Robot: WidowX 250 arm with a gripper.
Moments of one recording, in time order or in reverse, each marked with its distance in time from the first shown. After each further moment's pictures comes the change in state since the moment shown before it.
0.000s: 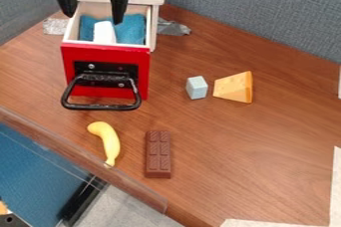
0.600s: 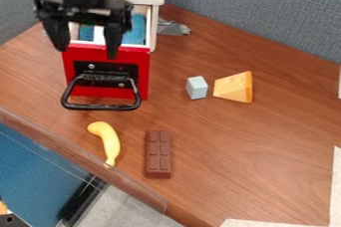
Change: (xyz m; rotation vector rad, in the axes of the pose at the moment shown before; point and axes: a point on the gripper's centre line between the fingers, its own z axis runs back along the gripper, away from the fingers) arm -0.054 -0.004 -0.006 -0.029 0.042 -0.021
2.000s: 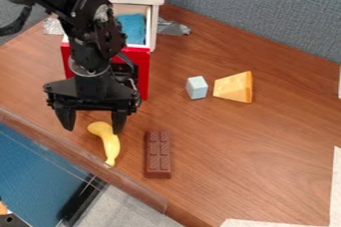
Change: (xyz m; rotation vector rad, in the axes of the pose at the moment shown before) arm -0.043 -0.008 -0.083 0.062 0.025 0.119
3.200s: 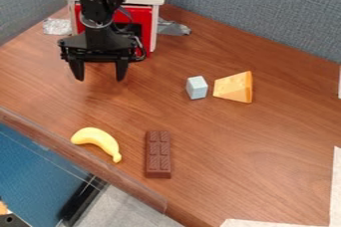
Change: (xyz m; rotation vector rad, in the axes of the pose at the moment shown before) arm 0.100 0.011 -0.023 0.016 -0.074 0.114
